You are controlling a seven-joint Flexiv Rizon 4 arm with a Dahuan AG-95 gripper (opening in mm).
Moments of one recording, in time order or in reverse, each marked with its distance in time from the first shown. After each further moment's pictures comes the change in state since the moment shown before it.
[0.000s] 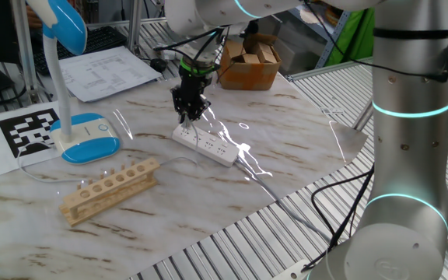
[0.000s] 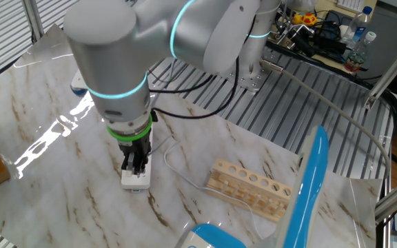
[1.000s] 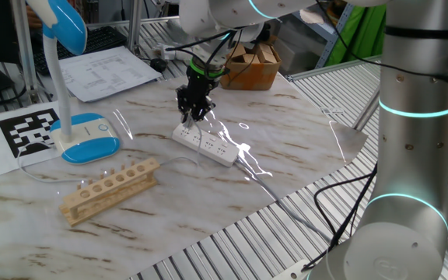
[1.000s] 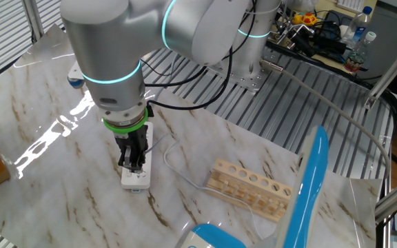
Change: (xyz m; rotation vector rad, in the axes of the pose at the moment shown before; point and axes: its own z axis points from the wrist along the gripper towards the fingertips) arm -0.007 0.001 0.003 -0.061 0.030 -0.005
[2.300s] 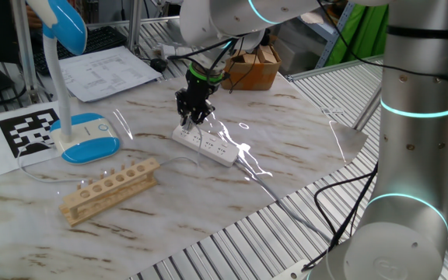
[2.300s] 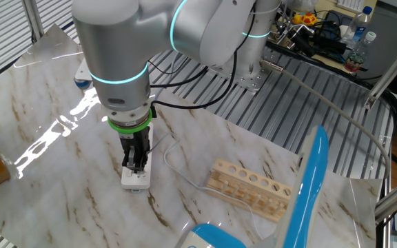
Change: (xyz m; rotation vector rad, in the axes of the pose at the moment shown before) arm 0.001 -0.003 0.008 -0.020 -0.022 -0.029
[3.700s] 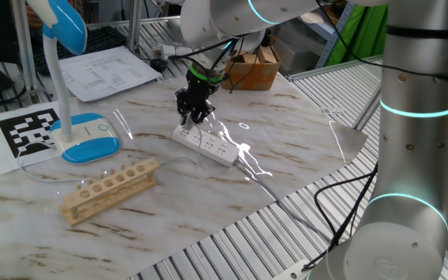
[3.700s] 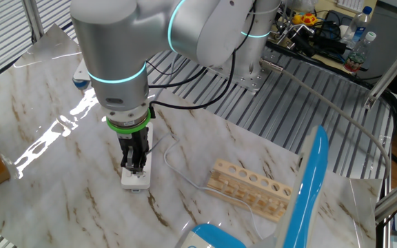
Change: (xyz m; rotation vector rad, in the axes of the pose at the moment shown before) arm -0.002 0.002 0.001 -0.011 0.006 0.002
